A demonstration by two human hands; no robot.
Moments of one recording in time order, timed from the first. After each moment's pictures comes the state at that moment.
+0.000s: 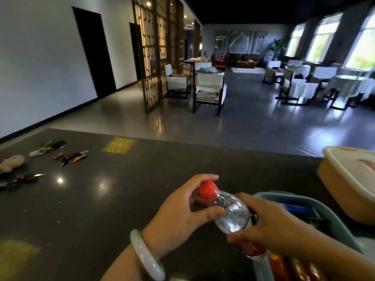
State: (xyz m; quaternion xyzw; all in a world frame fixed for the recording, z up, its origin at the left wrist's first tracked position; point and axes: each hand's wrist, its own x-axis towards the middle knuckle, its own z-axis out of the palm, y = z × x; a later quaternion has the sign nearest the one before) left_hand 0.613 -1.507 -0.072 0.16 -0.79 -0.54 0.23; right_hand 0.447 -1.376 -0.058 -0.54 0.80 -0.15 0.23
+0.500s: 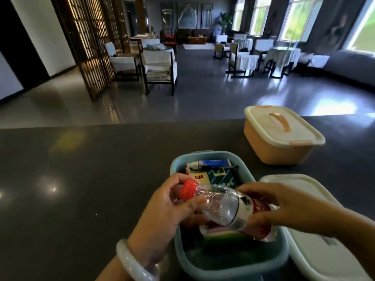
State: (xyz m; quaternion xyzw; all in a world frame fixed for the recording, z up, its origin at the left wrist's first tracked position) left_hand 0.532 -1.372 -0.116 0.15 -0.60 -0.77 0.13; right_hand 0.359 -1.181 -0.070 -0.49 0.79 -0.22 0.30
